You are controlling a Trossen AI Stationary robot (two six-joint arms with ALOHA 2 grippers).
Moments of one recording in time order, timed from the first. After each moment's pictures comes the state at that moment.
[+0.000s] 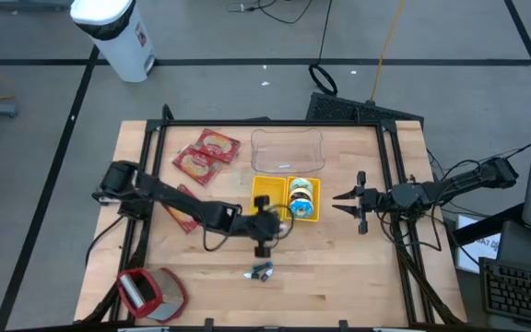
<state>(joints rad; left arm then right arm) -0.25 1.85 1.16 -0.01 -0.32 0.00 0.27 0.43 0.12 0.19 0.31 -0.03</state>
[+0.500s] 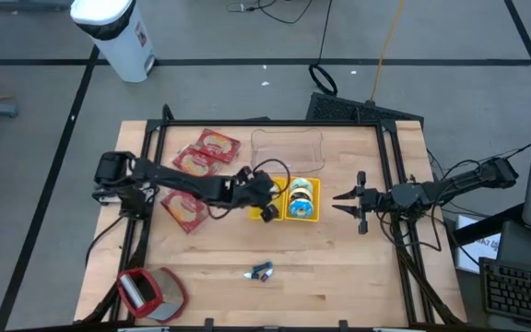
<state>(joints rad) -0.06 1.75 1.16 -0.19 -0.43 -0.43 0.27 0.43 0.12 0.19 0.31 -0.03</state>
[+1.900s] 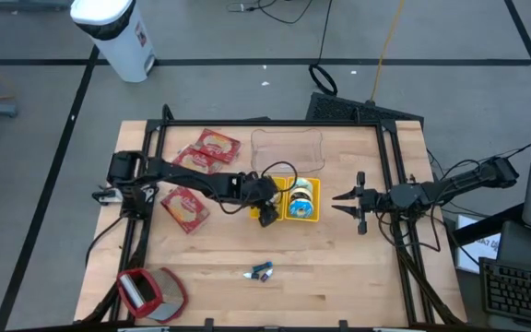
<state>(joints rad) 0.00 1.85 1.16 -0.20 -0.16 -0.34 0.27 0.44 0.12 0.19 0.31 -0.03</state>
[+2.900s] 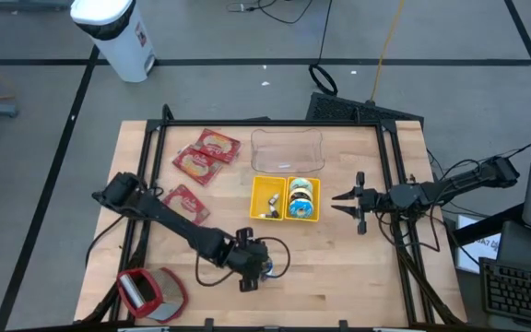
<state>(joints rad) -0.47 1.91 1.27 -0.36 -0.22 -0.52 0.27 0.46 0.12 0.22 0.31 -0.02</state>
